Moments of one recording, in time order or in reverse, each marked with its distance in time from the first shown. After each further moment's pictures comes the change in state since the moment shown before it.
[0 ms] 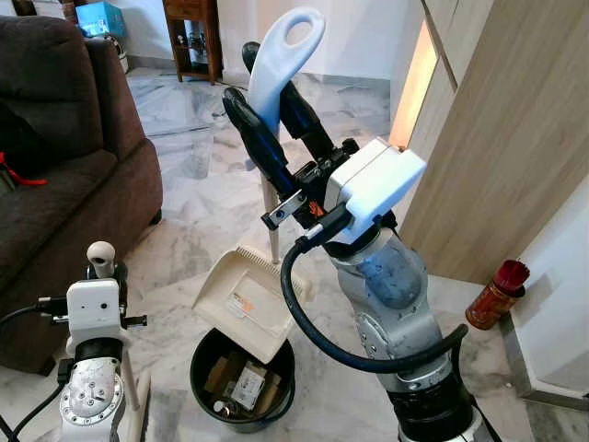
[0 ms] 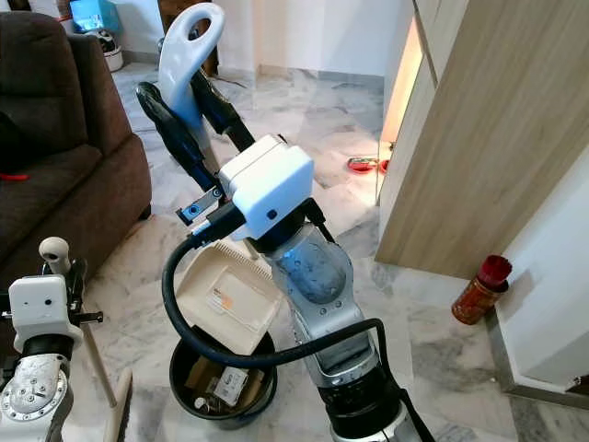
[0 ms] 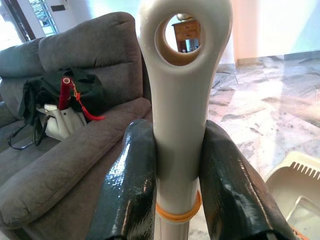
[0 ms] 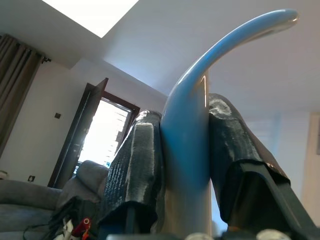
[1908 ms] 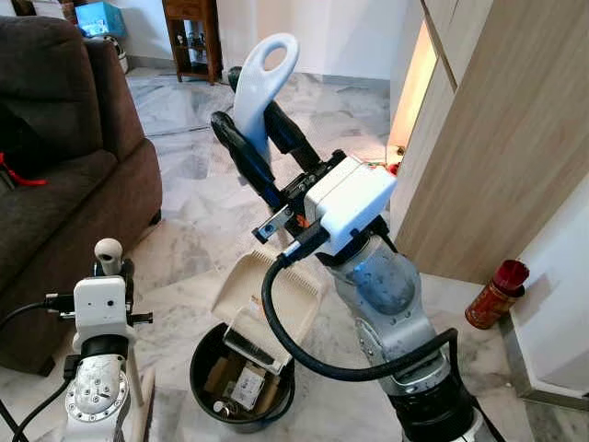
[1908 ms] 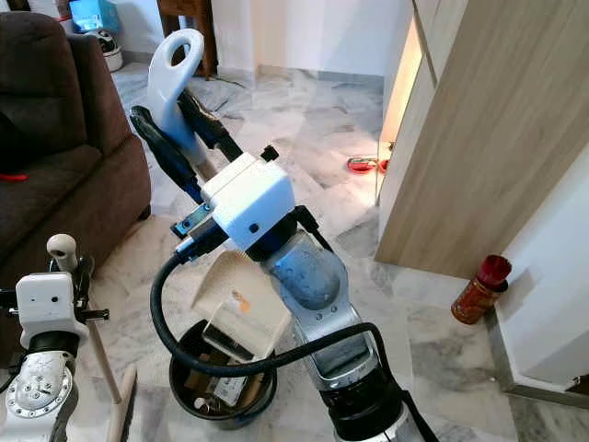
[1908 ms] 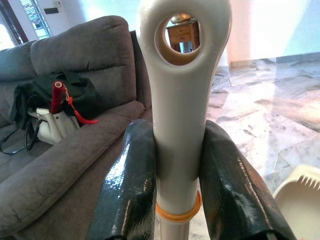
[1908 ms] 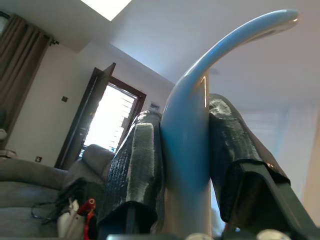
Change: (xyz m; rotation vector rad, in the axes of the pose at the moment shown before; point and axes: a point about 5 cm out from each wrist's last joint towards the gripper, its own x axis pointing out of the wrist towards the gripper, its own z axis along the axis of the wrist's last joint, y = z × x) left arm 0.002 -0.006 0.003 -0.007 -0.012 -0.021; right arm -0.004 0.007 -0.010 -0.010 0.060 0.052
